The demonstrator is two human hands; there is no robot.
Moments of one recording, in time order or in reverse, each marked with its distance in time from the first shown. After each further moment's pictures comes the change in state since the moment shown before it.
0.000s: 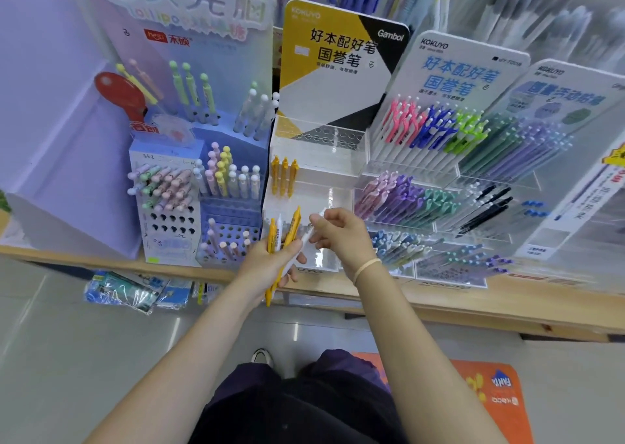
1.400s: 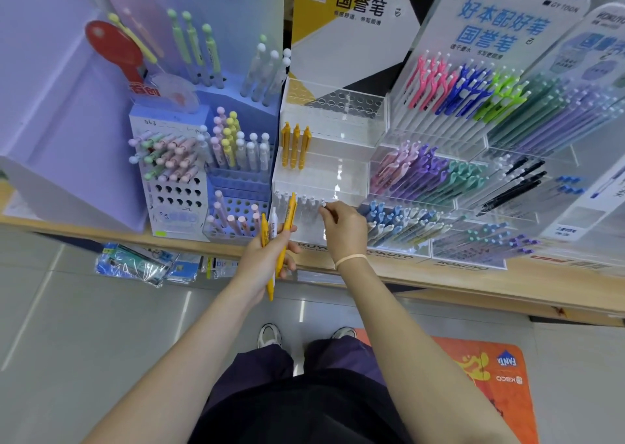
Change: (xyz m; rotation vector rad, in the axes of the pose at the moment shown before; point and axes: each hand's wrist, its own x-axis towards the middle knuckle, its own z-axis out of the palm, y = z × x) left_hand -0.007 -0.042 -0.016 -0.153 0.089 -0.087; right_hand 0.029 0.084 0.014 -0.687 0.271 -0.323
